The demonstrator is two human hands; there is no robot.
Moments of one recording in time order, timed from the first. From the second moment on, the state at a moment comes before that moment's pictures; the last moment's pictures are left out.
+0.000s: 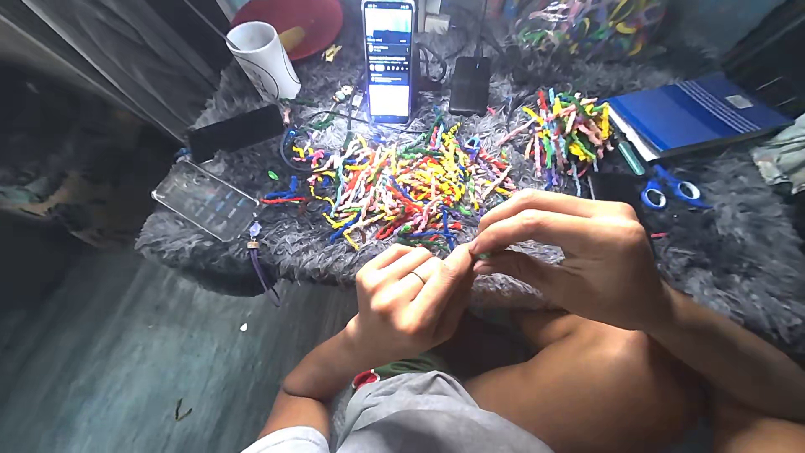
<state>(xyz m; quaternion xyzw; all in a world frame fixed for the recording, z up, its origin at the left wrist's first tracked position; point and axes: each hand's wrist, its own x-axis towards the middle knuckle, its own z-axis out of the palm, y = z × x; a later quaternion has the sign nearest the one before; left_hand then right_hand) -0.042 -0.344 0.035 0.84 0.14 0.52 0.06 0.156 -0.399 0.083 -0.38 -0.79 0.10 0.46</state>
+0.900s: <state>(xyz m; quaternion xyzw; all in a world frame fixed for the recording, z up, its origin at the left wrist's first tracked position) -0.048 -0.320 0.035 0.73 -0.03 0.26 0.63 0.162 -0.396 0.081 -0.33 -0.81 0.13 0.46</state>
